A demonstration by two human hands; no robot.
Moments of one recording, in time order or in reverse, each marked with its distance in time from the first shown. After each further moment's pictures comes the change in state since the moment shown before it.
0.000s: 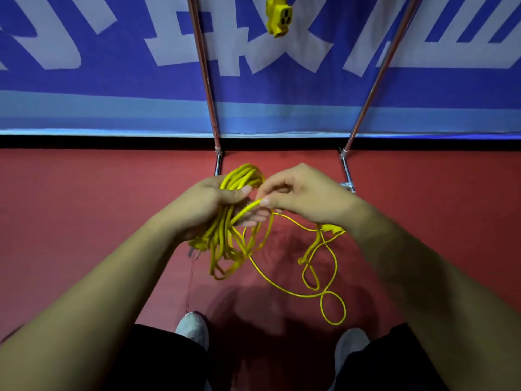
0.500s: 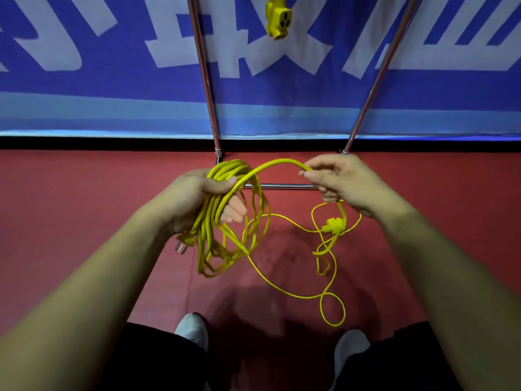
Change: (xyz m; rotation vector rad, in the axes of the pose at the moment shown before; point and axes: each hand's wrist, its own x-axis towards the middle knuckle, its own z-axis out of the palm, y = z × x) left_hand -0.004 0.015 -0.012 0.019 0.075 0.012; right_hand -0.014 0.049 -0.045 0.336 0.234 0.186
